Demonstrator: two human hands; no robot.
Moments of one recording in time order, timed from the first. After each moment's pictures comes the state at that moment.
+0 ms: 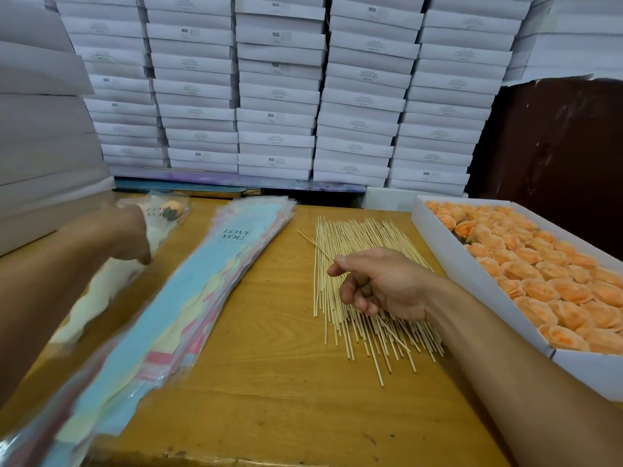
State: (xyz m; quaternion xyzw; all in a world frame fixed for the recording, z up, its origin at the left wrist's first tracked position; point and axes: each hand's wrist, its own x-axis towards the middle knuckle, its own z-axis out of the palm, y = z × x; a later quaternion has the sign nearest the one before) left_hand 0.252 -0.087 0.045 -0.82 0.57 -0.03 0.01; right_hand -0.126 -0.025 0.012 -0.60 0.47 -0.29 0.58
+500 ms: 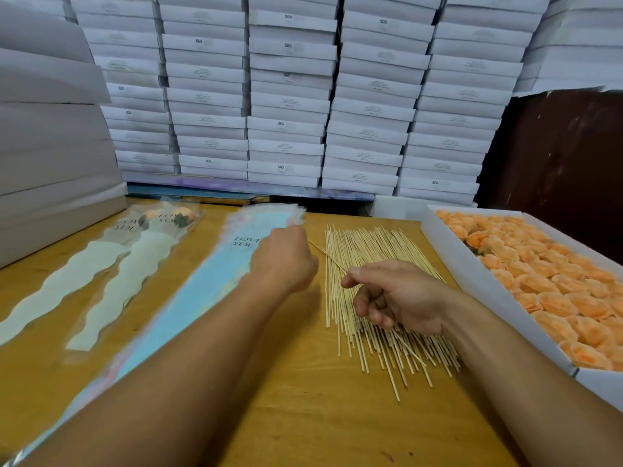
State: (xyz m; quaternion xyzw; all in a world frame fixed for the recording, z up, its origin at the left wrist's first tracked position) left_hand 0.068 -0.079 0.008 -0.68 0.70 0.01 -0.24; right_hand -0.126 -0.026 0.009 -0.60 0.47 -0.30 0.58
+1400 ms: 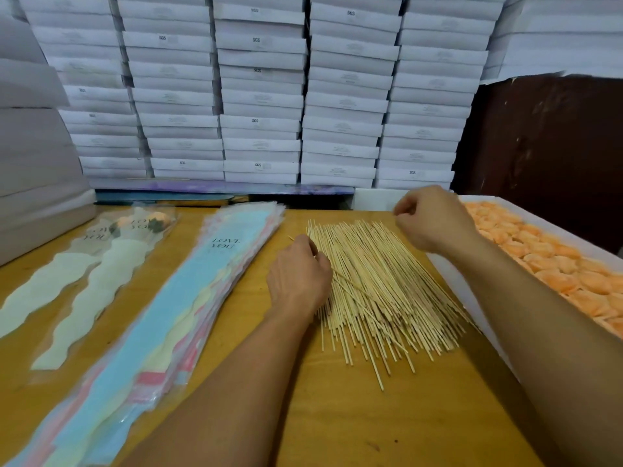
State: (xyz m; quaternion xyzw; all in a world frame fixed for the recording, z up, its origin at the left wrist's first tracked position) left_hand 0.015 -0.075 -0.035 -0.64 0.64 0.05 -0.42; right_hand -0.175 -0.055 0.061 -0.63 0.71 -0.31 -0.02
